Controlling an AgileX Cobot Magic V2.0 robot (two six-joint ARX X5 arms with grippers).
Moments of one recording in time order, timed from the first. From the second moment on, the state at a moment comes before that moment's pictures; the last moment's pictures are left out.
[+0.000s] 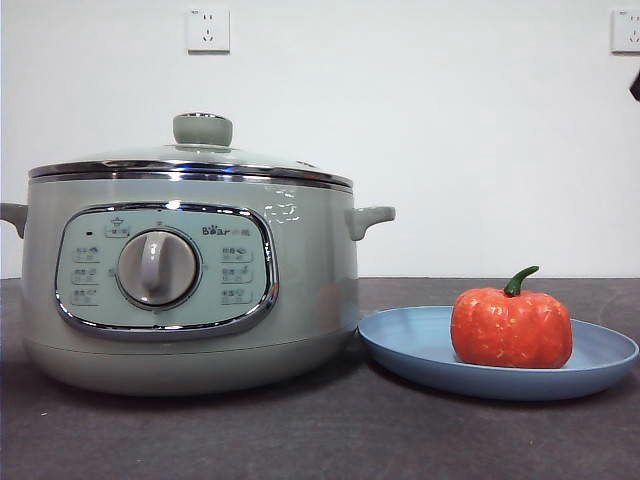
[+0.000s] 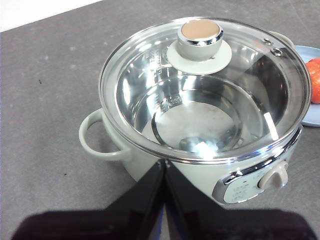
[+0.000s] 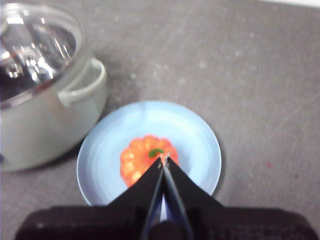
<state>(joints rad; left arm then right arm) -0.50 0.52 0.68 -0.67 -0.10 0.04 0.48 0.56 0.60 -0.54 0.08 0.03</state>
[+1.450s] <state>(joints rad) 0.03 0.00 0.03 -0.20 0.00 0.04 0.48 0.56 0.60 -0.60 0.08 0.03</state>
